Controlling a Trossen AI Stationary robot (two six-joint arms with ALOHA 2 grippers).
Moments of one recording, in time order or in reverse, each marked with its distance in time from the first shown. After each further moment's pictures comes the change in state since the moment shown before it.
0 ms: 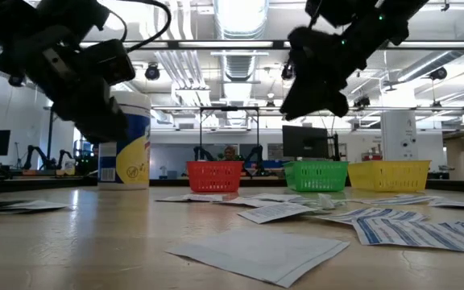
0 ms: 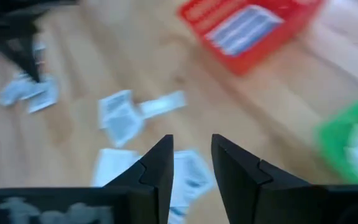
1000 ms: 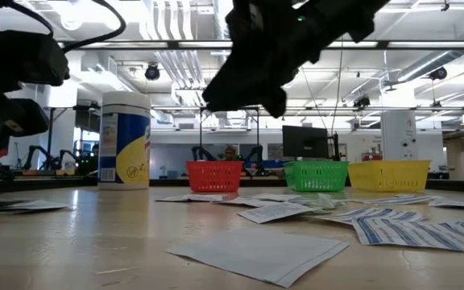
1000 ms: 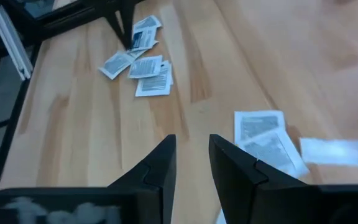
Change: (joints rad) left arm -0.374 -0.007 0.161 -0.622 -0.051 -0.369; right arm 0.267 0.405 0.268 0.254 -0.004 -0.099
